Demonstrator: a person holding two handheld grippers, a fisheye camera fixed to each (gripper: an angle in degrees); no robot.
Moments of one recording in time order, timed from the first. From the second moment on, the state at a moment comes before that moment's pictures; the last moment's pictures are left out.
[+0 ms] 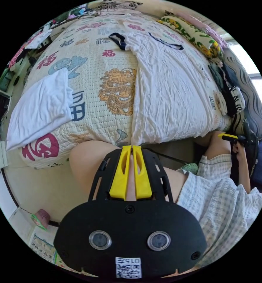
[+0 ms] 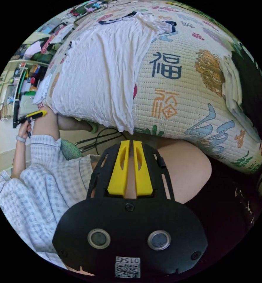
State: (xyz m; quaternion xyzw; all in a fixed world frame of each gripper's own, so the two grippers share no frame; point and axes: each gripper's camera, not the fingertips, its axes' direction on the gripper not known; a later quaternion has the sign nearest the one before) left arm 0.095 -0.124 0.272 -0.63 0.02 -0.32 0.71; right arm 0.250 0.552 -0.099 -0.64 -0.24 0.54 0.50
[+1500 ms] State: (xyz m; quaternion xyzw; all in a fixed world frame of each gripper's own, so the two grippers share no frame) left arm 0.232 -0.325 0.913 -0.53 0.24 -0.09 0.81; right arm 0.345 0.662 0.004 -0.46 -0.04 0.62 0.64
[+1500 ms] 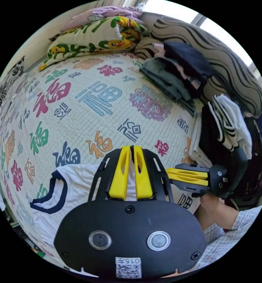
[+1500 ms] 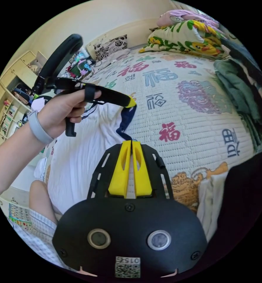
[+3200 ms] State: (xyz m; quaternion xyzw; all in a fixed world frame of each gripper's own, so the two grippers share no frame) left arm 0.110 -0.060 0.780 -0.50 0.13 -0.25 0.82; right arm 0.317 0.433 0.224 -0.51 -0.23 0.52 0.65
